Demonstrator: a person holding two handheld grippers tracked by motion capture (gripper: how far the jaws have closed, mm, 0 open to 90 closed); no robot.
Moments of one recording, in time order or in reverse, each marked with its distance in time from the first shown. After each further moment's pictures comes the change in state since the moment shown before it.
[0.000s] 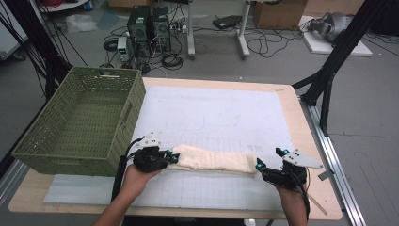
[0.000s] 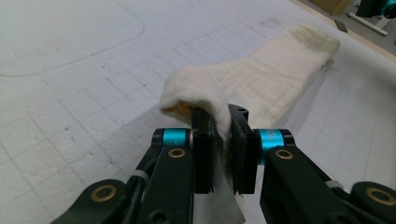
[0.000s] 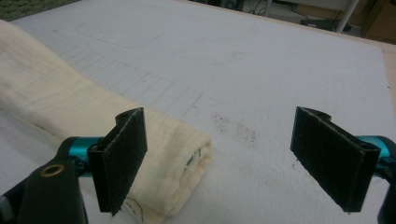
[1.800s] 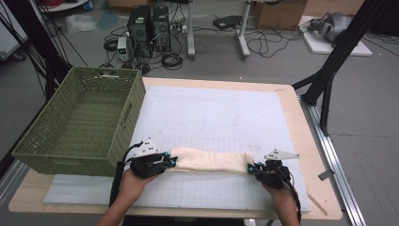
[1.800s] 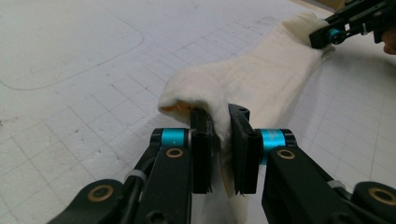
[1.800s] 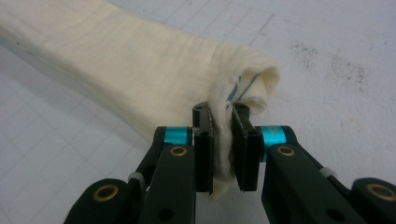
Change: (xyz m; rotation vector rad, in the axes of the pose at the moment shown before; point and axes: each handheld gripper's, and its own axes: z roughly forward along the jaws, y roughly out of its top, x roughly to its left) left arm -0.007 -0.012 -0.009 -0.045 0.028 0.109; right arm 0.012 -0.012 0.035 0.266 0.202 0.073
